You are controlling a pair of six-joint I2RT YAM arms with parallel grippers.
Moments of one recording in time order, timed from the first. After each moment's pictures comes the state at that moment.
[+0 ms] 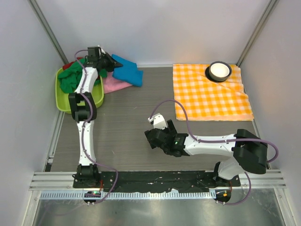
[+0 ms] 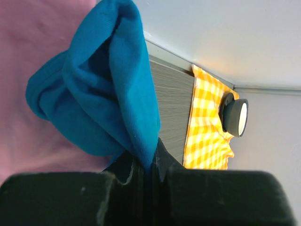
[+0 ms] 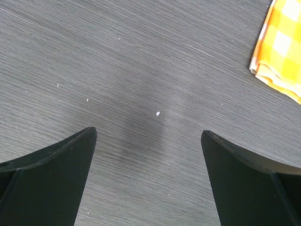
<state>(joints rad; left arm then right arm) -0.01 2.53 2.39 -0.43 0.54 -0.78 1.19 1.47 0.82 -0.24 0.69 0.47</state>
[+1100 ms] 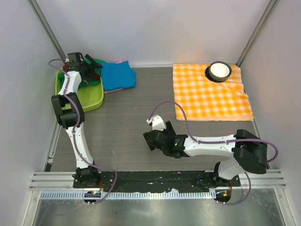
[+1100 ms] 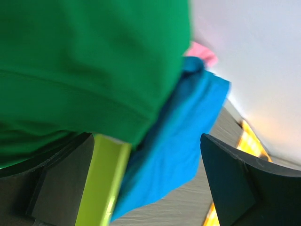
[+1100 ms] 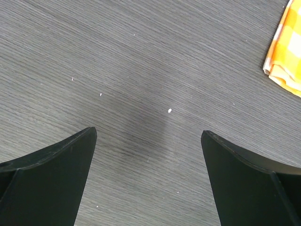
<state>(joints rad) 0.17 2.29 2.02 -0.39 0.31 -0.78 1.22 1.47 0.82 -0.23 0.67 0.48</state>
